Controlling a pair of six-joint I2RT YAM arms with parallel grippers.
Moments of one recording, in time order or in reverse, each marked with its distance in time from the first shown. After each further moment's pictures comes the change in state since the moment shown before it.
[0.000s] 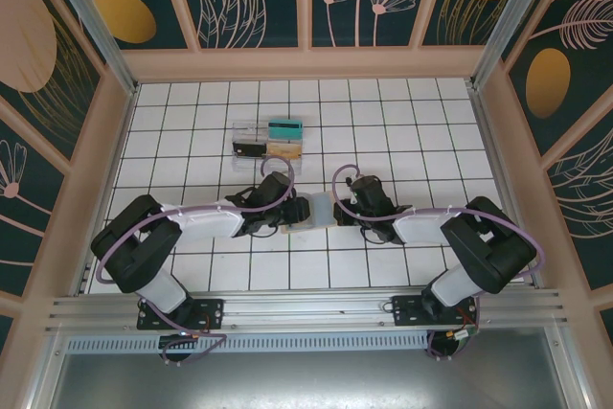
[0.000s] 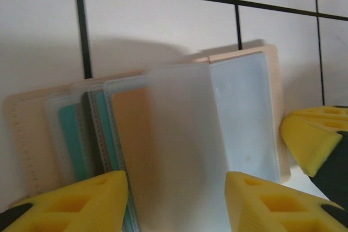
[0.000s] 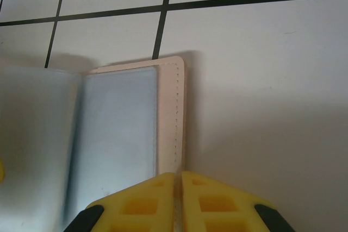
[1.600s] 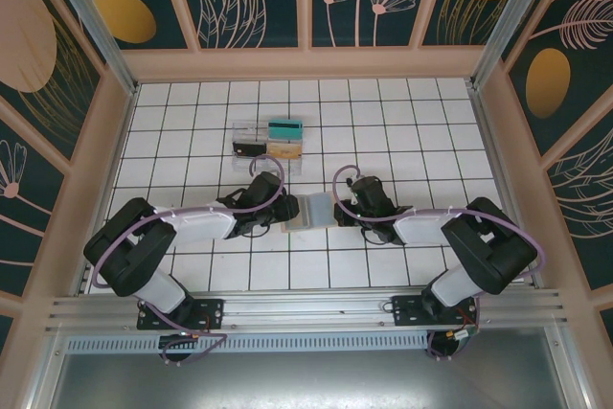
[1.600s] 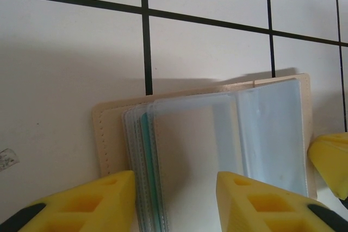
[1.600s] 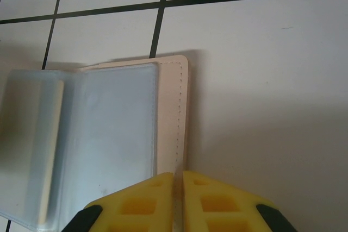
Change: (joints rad) left arm 0.054 -0.048 -0.066 0.032 -0.046 0.010; right arm 0.000 -0.006 -0.008 0.000 0.000 0.000
